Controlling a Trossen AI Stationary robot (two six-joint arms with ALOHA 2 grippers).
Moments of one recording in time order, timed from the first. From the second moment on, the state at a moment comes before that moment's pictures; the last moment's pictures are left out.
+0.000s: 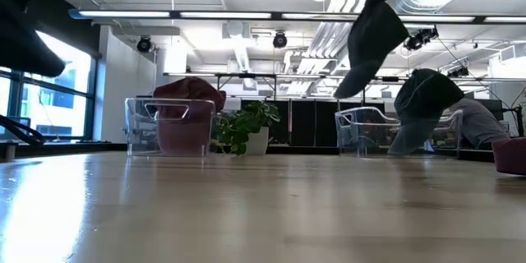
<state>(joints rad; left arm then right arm) -0.99 1.75 1.00 -0.57 -1.01 -0.75 -0.62 1.15 1.48 -1.00 0.13 0.27</state>
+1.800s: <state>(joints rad) -0.93 1.75 1.00 -0.65 -1.02 -0.86 -0.80 1.53 1.52 -1.37 0.19 0.43</state>
